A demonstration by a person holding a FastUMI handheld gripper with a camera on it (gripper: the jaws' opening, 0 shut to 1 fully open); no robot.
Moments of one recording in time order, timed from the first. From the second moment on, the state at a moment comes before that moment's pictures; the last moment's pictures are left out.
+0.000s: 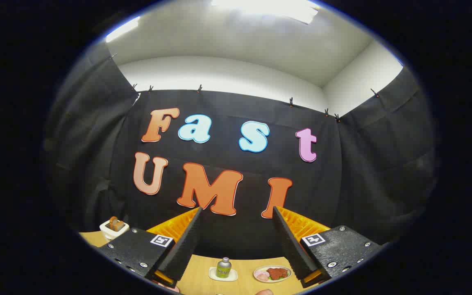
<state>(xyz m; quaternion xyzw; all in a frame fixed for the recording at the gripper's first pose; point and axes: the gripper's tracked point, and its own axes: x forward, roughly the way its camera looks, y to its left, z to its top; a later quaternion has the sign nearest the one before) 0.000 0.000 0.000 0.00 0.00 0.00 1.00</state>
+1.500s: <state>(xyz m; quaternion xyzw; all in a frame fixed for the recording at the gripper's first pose) 0.016 0.040 -0.027 0.05 0.00 0.02 1.00</state>
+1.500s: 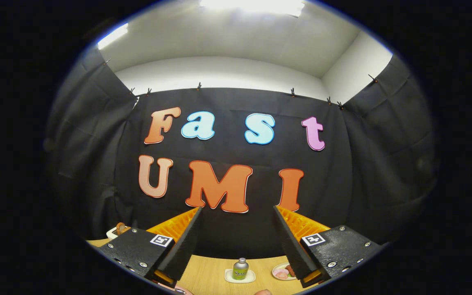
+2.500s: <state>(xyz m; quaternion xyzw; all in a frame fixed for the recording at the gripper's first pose) -0.062 0.170 -0.221 0.05 0.23 0.12 0.96</state>
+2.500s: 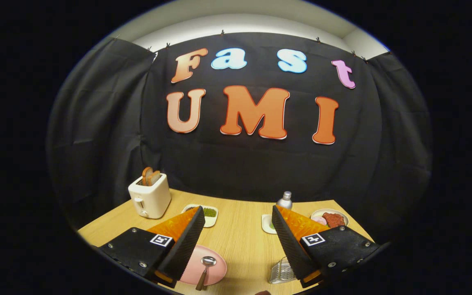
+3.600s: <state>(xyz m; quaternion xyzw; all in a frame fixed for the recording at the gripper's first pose) -0.180 0.257 -0.433 -0.04 0.59 0.22 0.78</state>
